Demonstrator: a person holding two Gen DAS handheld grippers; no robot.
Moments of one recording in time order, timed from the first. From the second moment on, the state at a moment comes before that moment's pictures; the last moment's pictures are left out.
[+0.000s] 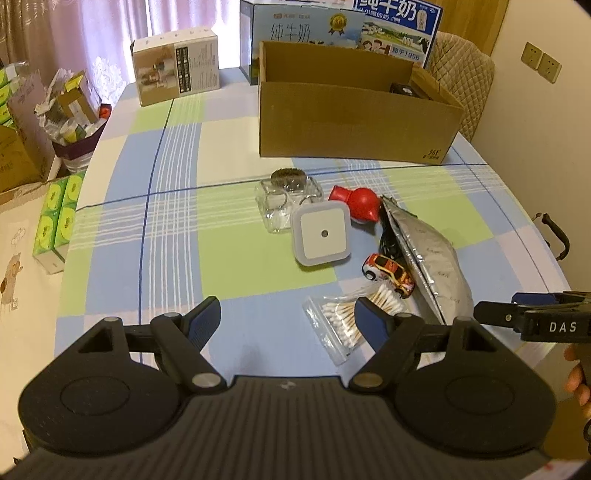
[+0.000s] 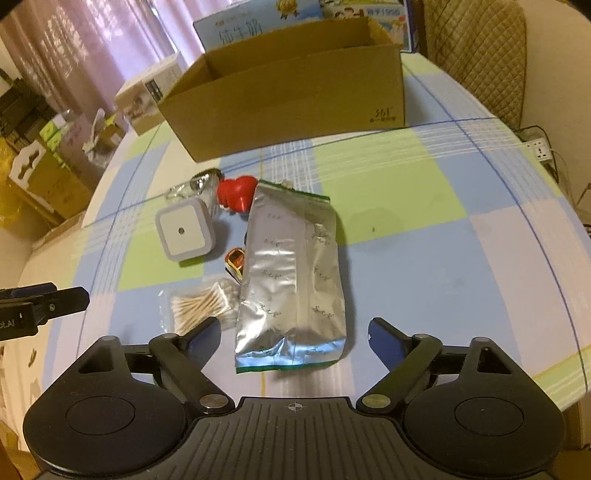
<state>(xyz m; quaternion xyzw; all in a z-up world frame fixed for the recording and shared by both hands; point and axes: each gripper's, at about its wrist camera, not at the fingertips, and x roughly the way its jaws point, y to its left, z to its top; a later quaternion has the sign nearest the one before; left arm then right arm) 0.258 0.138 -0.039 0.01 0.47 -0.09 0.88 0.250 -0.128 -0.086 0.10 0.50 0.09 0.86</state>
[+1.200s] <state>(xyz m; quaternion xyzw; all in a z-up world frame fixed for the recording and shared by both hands) 0.314 0.124 -0.090 0.03 0.51 -0.05 0.86 0.341 -0.120 -0.139 0.08 0.52 0.16 0.83</state>
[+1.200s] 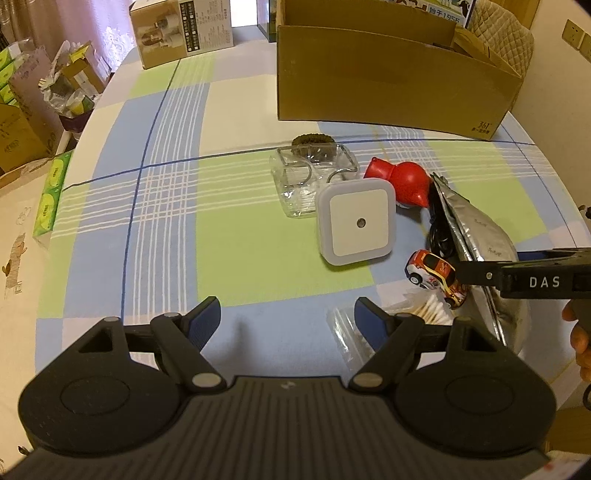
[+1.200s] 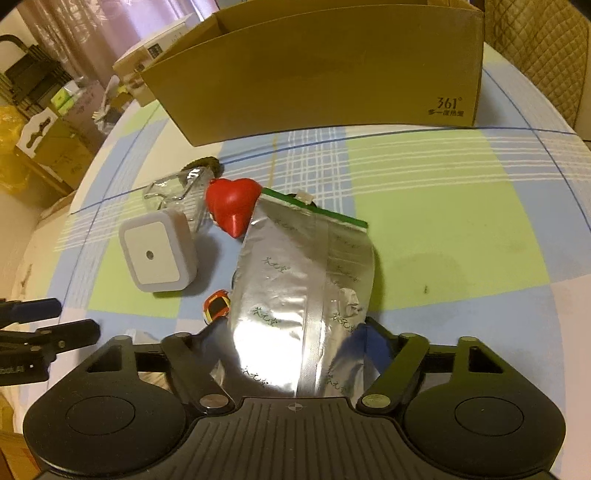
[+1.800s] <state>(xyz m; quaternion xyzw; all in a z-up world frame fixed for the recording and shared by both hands) 0.306 0.087 -0.098 0.08 0.50 -0.20 0.84 0.311 -0.176 -0.115 0.09 0.50 0.10 0.85</state>
